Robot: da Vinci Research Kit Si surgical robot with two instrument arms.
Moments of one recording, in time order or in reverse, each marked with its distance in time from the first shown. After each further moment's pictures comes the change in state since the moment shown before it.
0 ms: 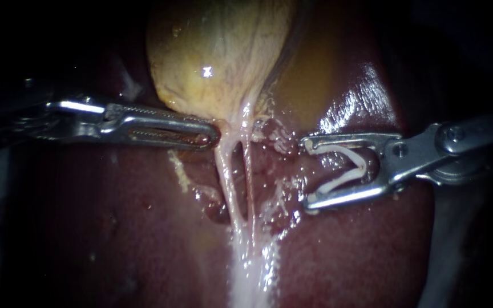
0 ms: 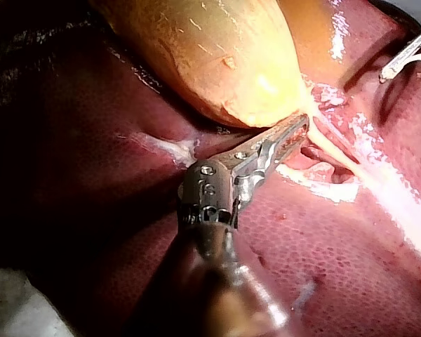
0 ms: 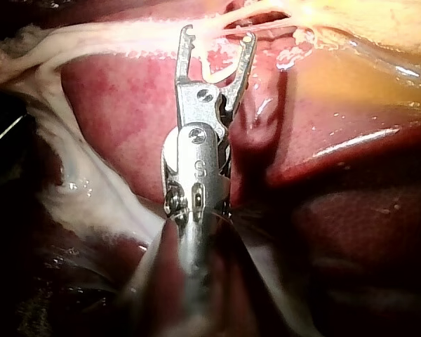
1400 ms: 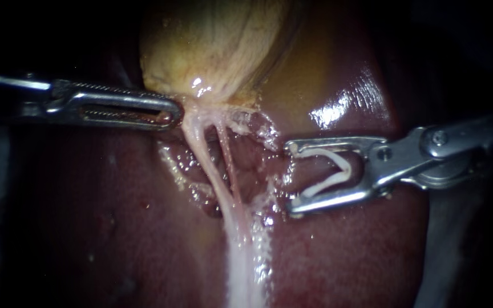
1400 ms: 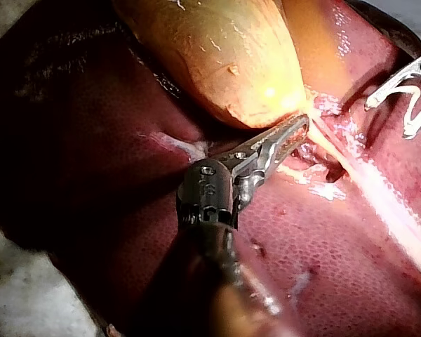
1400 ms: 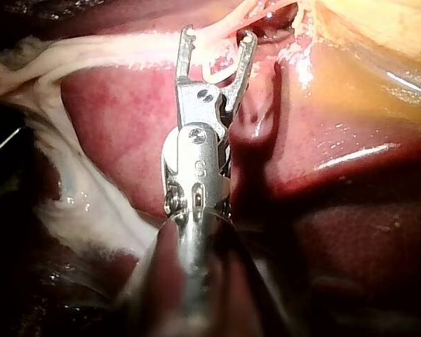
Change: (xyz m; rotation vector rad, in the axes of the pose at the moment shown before) right arm 0.000 0.000 0.005 0.013 0.003 -0.008; left arm 0.004 0.004 -0.008 0.020 0.033 -0.016
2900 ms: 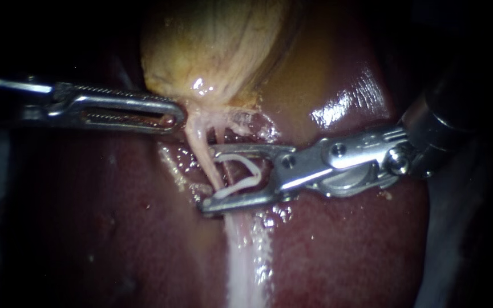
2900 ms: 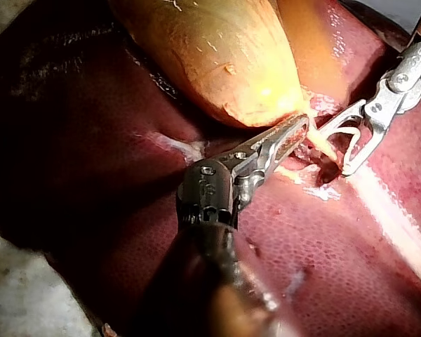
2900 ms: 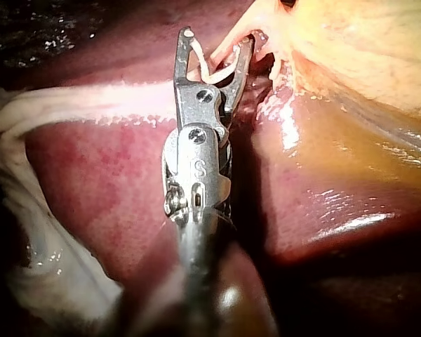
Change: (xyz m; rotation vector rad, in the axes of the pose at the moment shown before) right arm -0.003 0.002 0.010 0.023 -0.005 0.014; left arm 0.000 0.001 0.000 0.006 0.003 -0.003
